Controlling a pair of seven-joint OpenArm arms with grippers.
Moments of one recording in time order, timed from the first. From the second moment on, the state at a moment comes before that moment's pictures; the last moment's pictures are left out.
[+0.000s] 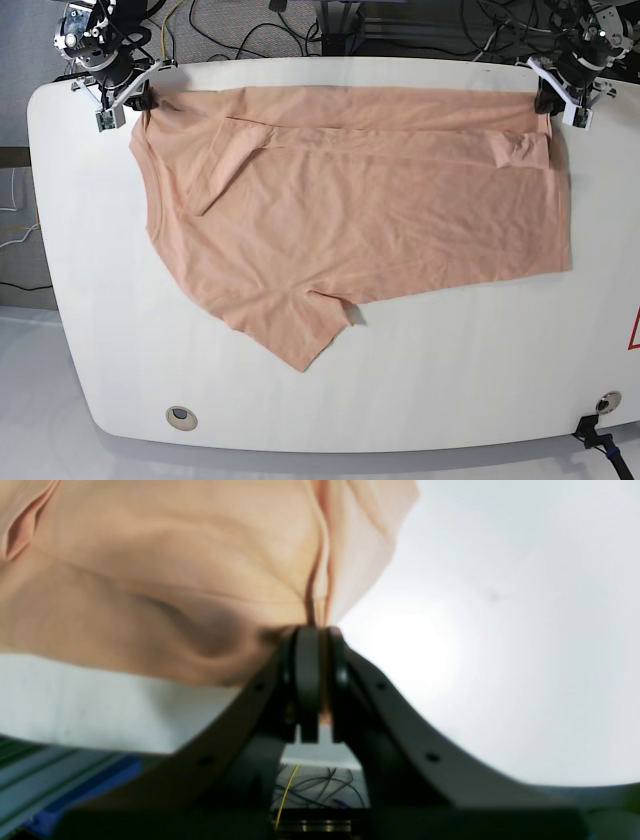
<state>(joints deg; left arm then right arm) 31.8 -12.2 -36.9 94.7 -11.4 -41.9 30.3 -33.3 12.6 28.4 98.2 18.7 30.1 -40.2</state>
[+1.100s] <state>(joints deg) 30.7 -14.5 -39.2 96.3 -9.2 -42.0 33.5 -33.8 11.8 27.6 106.3 15.6 30.5 -50.0</state>
